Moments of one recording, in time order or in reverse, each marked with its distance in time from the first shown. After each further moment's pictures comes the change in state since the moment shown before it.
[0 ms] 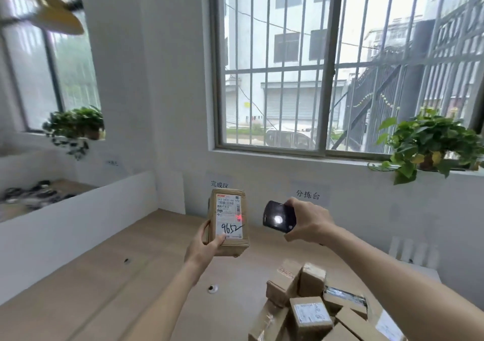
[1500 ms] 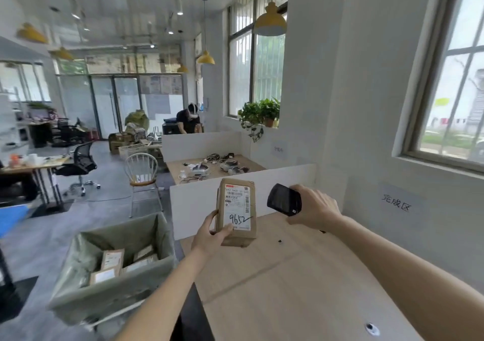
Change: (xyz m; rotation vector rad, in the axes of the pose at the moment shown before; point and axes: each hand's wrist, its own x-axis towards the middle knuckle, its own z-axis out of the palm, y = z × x) left_hand -0.046 -0.102 -0.375 0.032 0.611 -0.100; right_hand 0.101 -0.419 0.118 0.208 -0.091 -0.671
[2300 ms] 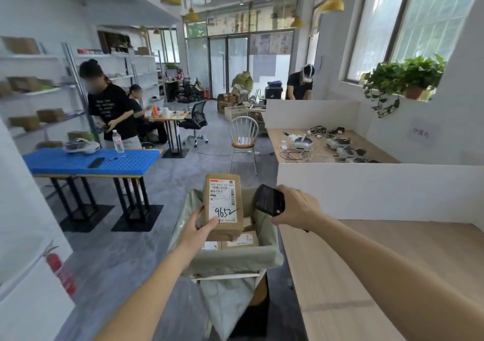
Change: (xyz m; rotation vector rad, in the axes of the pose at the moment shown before) left_hand 0.073 -0.158 -0.306 -0.020 0.481 -0.303; right_hand 0.197 -0.311 0.246 0.184 -0.320 -0.498
